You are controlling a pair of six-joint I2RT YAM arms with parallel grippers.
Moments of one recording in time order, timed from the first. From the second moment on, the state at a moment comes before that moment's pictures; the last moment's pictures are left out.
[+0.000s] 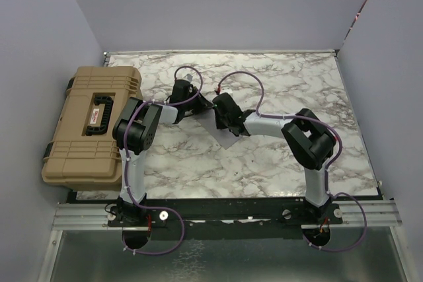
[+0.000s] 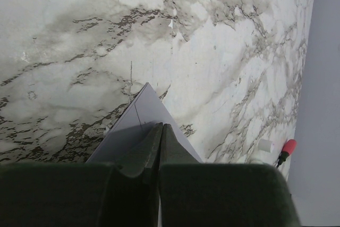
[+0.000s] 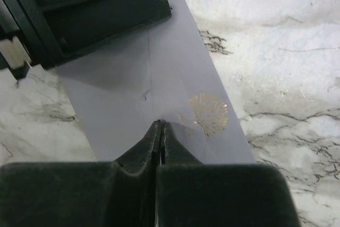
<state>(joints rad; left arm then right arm) -0.34 2.11 1.12 0.43 0.35 -0.87 0.77 2.00 1.23 -0.01 0.25 0.40</state>
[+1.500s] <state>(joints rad) -0.38 2.09 1.41 -0.02 0.39 -0.68 0.66 1.53 0.96 -0.23 0.15 0.51</state>
